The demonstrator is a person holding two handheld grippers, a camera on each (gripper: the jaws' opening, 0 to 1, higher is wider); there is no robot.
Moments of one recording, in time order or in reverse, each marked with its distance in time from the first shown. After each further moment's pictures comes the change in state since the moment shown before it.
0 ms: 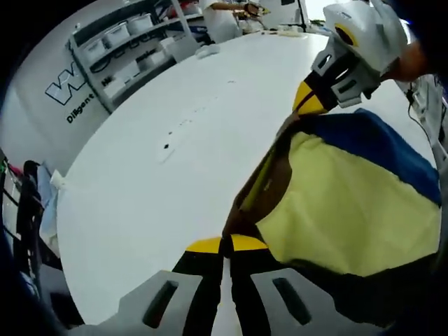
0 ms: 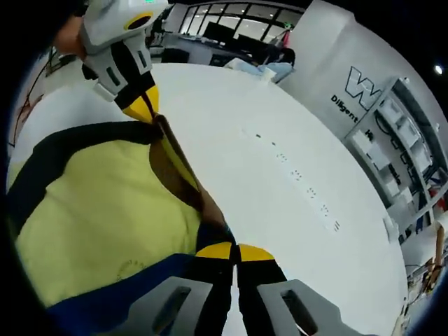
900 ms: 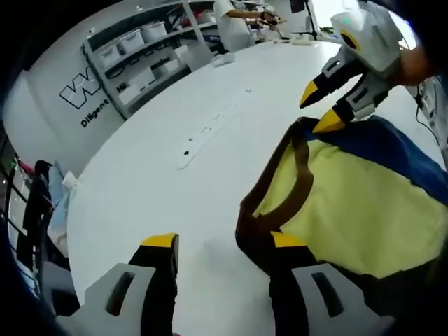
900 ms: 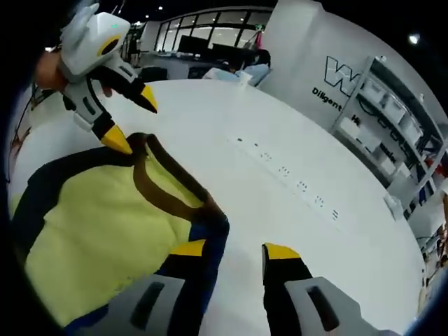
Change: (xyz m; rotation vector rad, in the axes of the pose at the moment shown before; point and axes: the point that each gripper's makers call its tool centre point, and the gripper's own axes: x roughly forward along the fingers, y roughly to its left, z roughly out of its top) left arm -0.007 0.021 0.008 0.006 -0.085 0.098; right arm -0.008 -0.002 0.005 0.192 -0.077 -0.020
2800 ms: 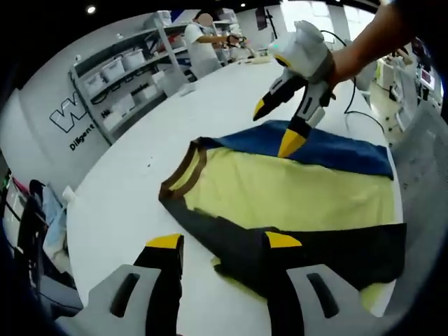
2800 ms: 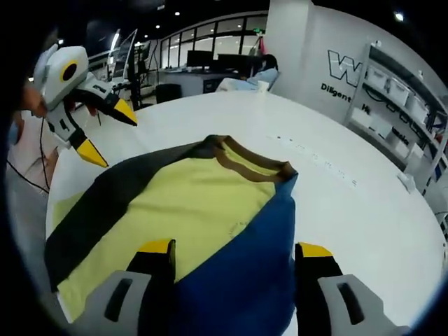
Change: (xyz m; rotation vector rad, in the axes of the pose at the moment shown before) left arm -0.136 -0.113 -0.034 0.087 -0.110 -0.104; right arm -0.092 0.081 -0.037 0.084 -0.031 0.128
